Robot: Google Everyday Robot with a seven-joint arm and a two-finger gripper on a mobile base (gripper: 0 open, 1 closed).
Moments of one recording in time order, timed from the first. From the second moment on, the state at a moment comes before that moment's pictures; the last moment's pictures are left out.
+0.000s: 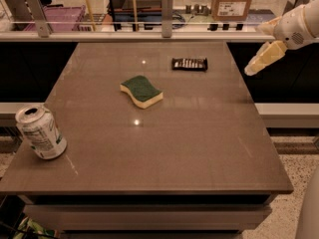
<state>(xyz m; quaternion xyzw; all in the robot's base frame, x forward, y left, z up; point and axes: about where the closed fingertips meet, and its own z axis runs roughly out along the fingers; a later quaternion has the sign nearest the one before) 0.688 -0.275 0.916 -0.52 0.76 0.10 0.37</state>
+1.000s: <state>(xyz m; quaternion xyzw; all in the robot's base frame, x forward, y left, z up) 0.725 -0.250 0.898 -0.53 0.74 0.14 0.39</state>
